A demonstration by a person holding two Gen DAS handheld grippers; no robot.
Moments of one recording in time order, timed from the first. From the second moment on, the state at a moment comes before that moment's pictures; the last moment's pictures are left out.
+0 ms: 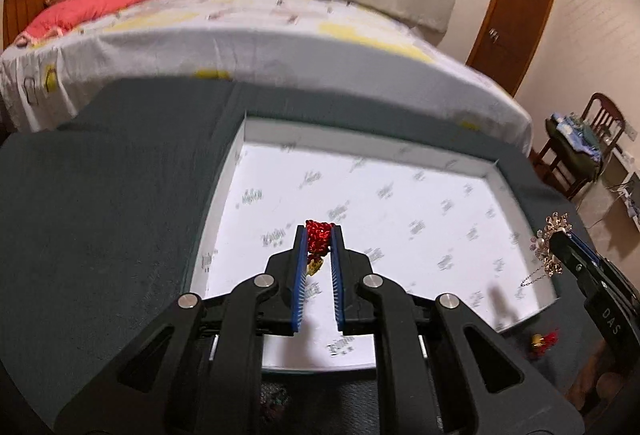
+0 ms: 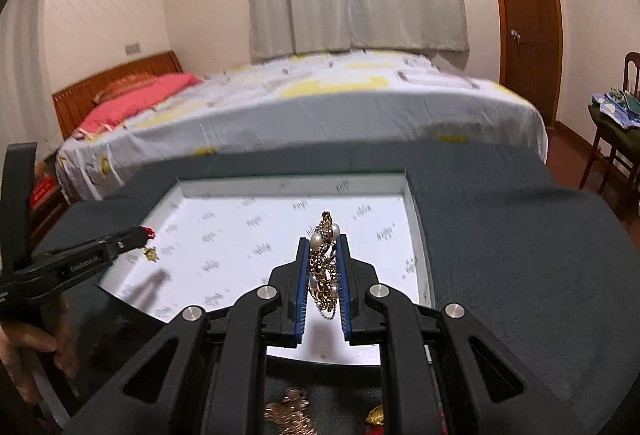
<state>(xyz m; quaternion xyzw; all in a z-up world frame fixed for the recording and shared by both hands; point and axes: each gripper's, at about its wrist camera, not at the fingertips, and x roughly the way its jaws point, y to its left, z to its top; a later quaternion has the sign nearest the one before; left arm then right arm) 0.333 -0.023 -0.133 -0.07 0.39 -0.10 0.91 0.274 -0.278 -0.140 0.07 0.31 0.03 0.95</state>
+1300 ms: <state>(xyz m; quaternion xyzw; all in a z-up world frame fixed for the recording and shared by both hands) 0.334 -0.038 -0.156 -0.06 0.40 -0.12 0.90 0.284 -0.284 -0.167 0.08 0.36 0.02 0.93</state>
